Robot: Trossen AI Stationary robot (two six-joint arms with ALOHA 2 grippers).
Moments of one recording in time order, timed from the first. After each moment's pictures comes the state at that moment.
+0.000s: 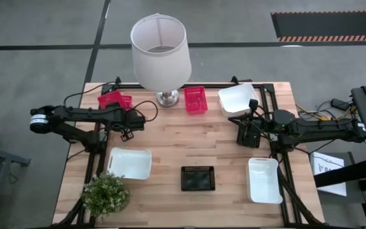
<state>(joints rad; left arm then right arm) 0.18 1.22 0.78 -1.23 -0.55 -0.33 -0.06 0.61 0.37 0.21 0.13 -0.60</state>
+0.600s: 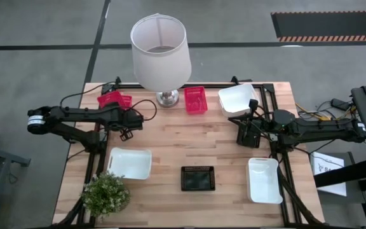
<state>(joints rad) 0.18 1.18 0.78 -1.23 -0.55 -0.32 -0.06 0.61 0.37 0.21 0.13 -0.60</state>
